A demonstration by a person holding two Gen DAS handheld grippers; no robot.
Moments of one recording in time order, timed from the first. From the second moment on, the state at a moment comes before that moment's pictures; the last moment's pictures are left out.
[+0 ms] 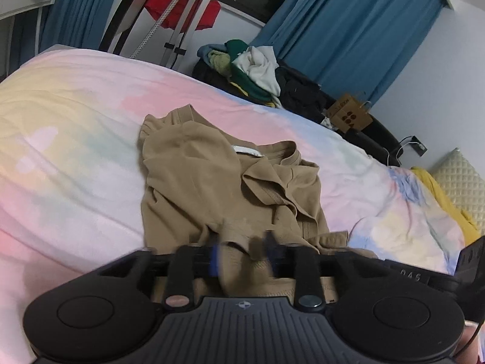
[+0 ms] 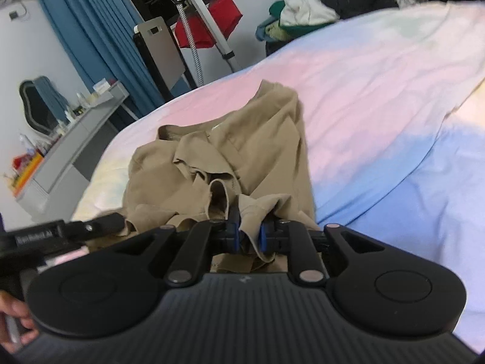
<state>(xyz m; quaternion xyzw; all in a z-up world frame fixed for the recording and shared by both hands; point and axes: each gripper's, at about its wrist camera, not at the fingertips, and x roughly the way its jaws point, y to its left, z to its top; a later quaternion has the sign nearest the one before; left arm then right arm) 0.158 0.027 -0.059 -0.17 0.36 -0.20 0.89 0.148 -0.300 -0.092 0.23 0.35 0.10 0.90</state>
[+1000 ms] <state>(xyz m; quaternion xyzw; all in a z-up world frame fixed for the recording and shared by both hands) 0.076 0.038 -0.080 -0.05 0.39 -0.10 0.91 0.085 -0.288 -0.107 0.17 0.40 0.08 0.90</state>
